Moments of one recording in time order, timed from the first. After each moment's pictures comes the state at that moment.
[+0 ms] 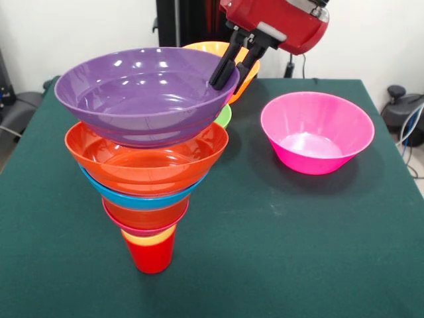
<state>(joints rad) 0.13 -0.52 -0.39 1.03 -0.20 0.89 1.60</state>
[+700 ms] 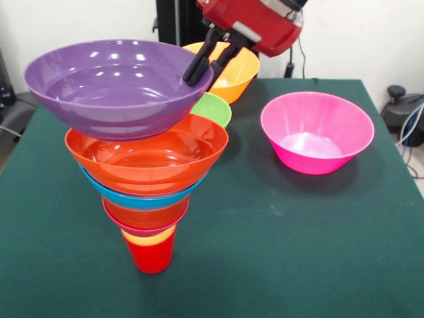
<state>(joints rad) 0.14 -0.49 -0.45 1.03 -0.25 0.87 1.60</state>
